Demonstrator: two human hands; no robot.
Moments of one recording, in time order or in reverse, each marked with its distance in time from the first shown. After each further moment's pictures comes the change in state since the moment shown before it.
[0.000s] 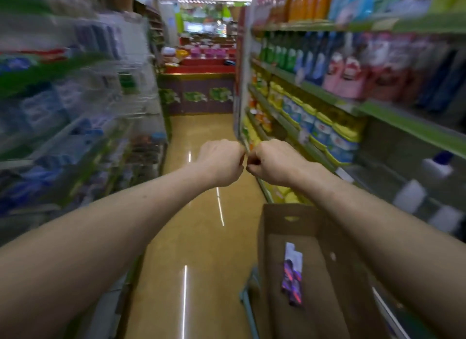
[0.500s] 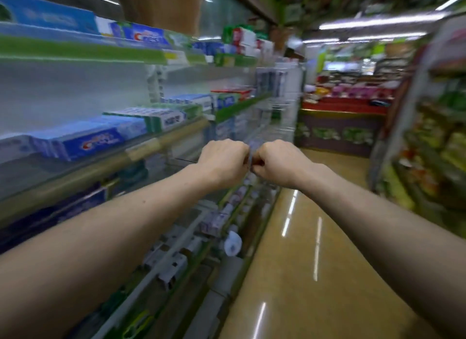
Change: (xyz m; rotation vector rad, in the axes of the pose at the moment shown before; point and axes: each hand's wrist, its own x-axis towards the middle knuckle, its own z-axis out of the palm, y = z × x) left_hand -0.179 -0.254 -0.083 0.205 0.094 -0.558; right_hand 0.125 -0.309 -0.022 0.094 0.161 -0.641
